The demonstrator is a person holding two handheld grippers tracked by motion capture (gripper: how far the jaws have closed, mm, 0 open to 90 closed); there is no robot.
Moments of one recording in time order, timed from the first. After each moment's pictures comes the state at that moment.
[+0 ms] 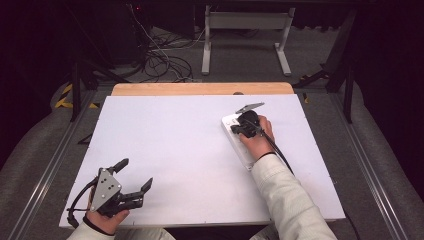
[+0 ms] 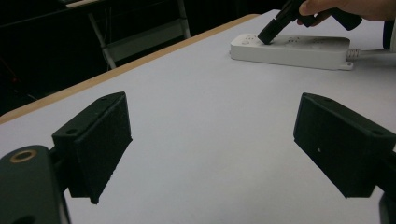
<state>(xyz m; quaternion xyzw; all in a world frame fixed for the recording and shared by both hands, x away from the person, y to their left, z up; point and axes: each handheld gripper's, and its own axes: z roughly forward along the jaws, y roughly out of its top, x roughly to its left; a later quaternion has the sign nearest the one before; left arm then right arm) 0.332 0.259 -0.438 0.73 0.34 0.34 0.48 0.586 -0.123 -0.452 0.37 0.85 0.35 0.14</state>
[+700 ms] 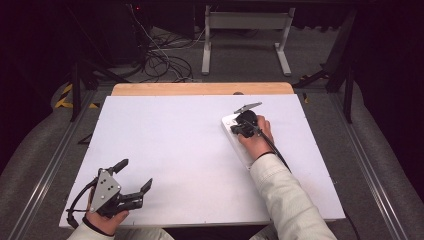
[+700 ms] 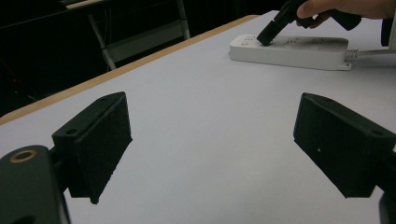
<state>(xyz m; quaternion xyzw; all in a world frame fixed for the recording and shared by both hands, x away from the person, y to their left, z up) 0.330 0.259 -0.437 0.73 0.34 0.34 0.48 0.585 -0.118 -0.451 0.38 0.85 0.33 0.15</state>
